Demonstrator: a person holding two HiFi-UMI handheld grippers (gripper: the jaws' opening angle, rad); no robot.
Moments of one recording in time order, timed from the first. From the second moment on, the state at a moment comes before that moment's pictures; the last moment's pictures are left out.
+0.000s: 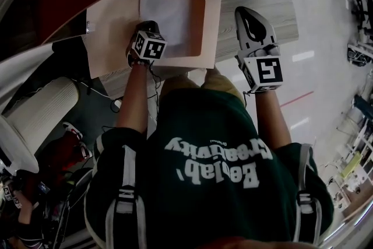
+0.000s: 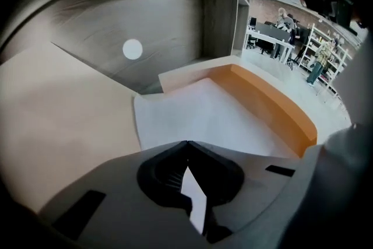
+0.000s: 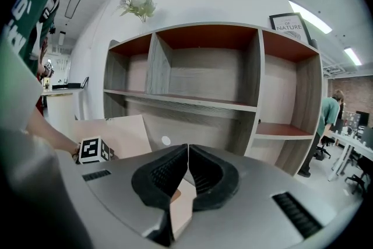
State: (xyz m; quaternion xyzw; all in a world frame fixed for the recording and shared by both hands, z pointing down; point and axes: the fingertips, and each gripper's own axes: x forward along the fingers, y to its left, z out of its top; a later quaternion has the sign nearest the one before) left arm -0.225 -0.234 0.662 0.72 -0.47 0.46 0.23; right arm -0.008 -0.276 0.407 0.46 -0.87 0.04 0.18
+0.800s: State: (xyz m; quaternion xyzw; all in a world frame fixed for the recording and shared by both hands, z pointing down) left arm -0.195 -0.244 0.699 0.71 -0.43 0.50 0.25; right arm 0.015 -0.285 0.422 0.47 -0.87 0.07 0.17
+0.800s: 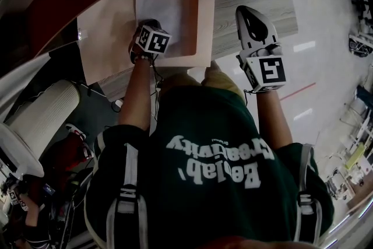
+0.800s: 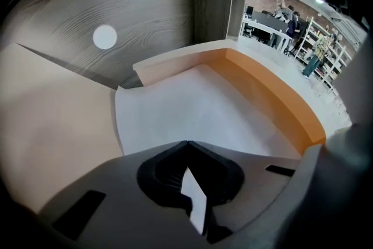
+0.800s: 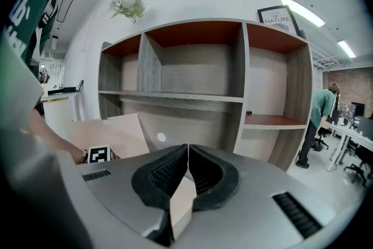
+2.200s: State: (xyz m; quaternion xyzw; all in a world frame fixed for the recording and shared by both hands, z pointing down) left arm -0.128 -0.240 0.652 0.77 -0.39 0.45 0.24; right arm -0.001 -0.263 0.419 0.45 -0.87 0.07 0.17
